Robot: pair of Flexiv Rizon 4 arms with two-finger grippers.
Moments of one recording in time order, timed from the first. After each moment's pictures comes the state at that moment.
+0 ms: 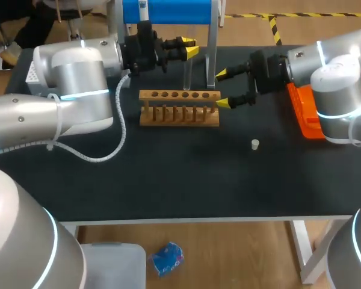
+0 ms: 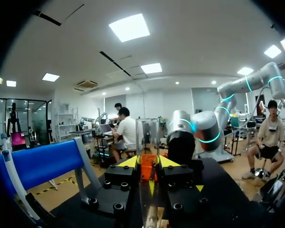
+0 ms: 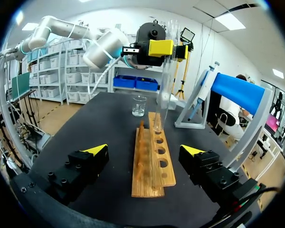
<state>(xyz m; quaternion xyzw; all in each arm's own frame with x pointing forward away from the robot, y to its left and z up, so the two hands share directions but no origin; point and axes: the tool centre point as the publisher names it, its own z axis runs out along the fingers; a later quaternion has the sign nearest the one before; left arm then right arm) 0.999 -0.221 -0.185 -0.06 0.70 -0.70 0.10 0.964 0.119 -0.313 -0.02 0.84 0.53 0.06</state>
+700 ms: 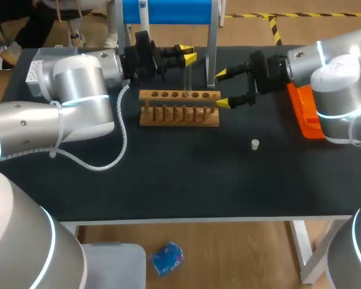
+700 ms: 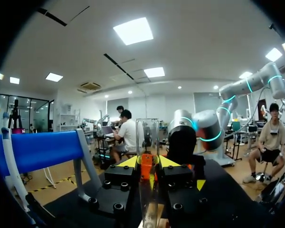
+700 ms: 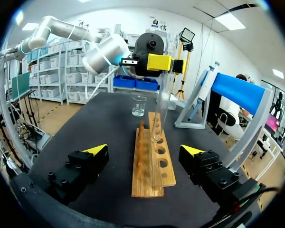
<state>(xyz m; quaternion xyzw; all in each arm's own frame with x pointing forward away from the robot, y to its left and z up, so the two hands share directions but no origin) 1.000 -0.218 -0.208 -0.08 0.69 -0.72 0.10 0.964 0.119 -0.313 -0.02 0.84 0.53 0.06</state>
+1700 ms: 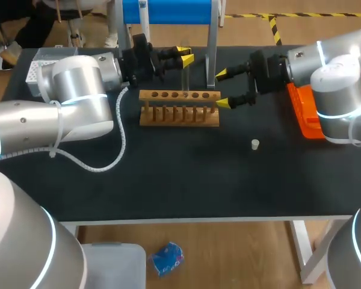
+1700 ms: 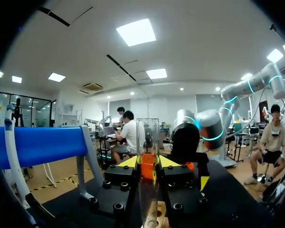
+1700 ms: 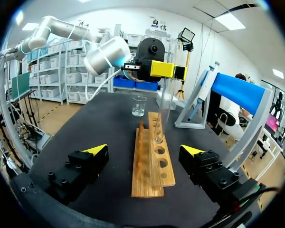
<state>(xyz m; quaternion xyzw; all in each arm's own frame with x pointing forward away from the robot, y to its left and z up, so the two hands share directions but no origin) 1.007 -0.212 -0.216 -0.08 0.68 -0.72 0.11 0.965 0.119 -0.313 -0.02 0.84 0.53 0.06</state>
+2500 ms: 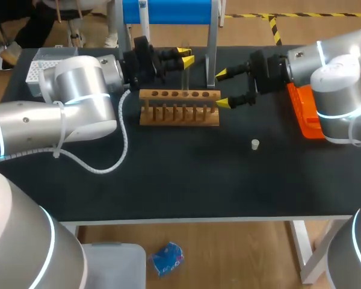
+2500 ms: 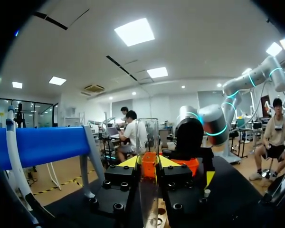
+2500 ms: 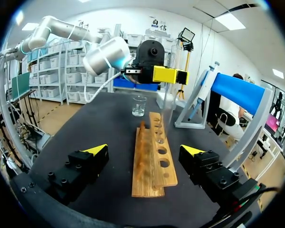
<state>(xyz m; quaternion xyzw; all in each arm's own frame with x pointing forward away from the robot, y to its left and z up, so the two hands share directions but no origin) 1.012 -0.213 -0.225 -0.08 0.68 -0.71 0.13 0.964 0.119 -0.313 -0.02 0.84 0.53 0.06</state>
